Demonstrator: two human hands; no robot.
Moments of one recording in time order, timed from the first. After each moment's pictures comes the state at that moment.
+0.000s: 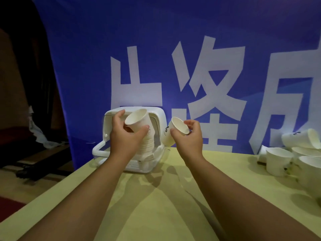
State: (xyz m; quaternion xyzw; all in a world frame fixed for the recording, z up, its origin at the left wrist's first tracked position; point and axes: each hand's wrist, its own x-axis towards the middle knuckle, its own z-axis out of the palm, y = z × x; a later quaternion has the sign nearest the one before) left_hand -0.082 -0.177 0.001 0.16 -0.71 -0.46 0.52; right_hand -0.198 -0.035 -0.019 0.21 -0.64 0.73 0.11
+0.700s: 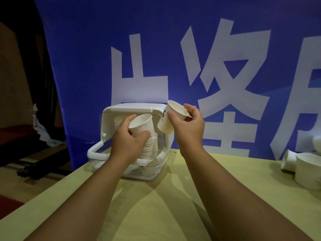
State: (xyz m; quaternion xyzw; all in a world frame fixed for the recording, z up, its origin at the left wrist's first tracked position) left_hand -0.121 -0.219 -0.023 0.17 -0.76 -0.43 0.45; right_hand -0.224 -0.087 0.001 0.23 -0.55 0.80 0.10
